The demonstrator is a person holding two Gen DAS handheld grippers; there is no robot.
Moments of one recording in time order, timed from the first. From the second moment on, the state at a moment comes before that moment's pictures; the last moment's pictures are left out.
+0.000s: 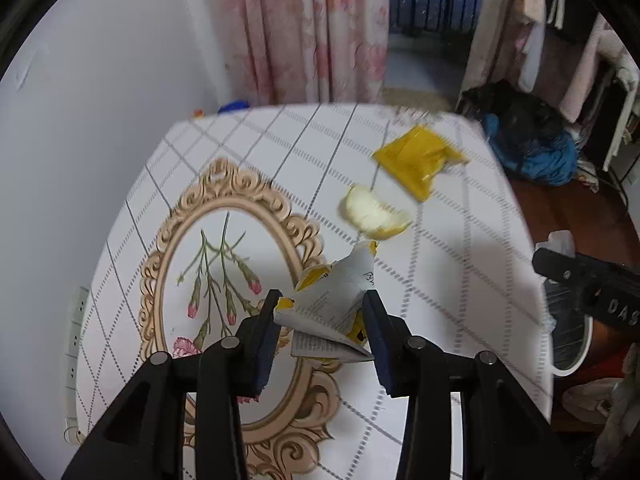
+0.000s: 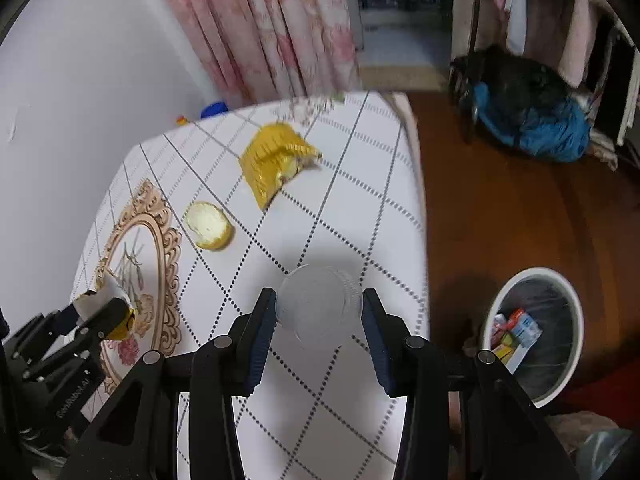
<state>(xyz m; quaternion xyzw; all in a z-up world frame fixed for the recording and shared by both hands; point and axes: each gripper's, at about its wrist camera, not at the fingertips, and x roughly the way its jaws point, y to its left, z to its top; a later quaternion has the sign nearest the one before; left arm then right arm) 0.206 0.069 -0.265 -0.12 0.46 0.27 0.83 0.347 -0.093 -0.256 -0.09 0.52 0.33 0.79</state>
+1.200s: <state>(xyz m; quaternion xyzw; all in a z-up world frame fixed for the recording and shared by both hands) 0.436 -0.212 -0.281 -0.10 0.52 0.00 0.85 0.492 -0.472 -0.327 0.08 0.59 0.11 0.79</state>
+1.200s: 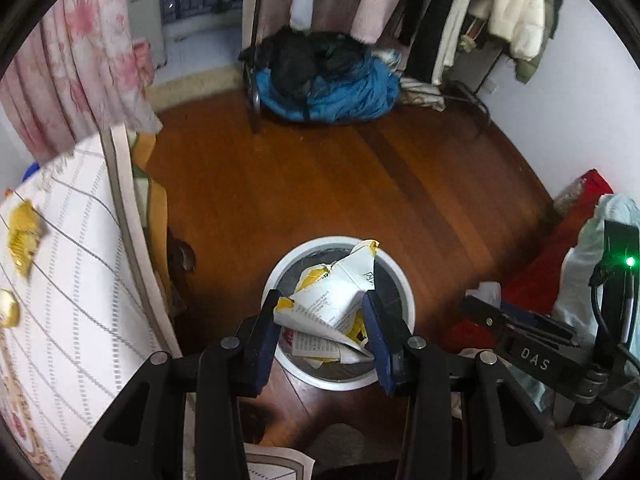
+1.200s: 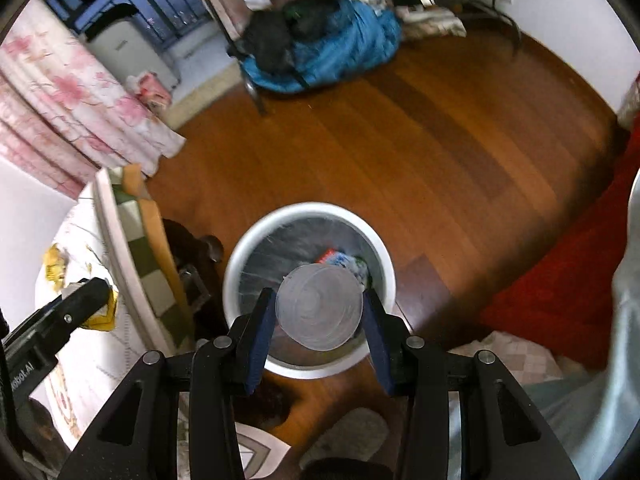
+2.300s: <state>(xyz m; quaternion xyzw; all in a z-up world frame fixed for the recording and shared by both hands) 0.460 -0.193 -0.379 -0.06 0.63 0.05 0.77 0.518 -0.453 -0.442 0.00 0.69 0.04 0.72</state>
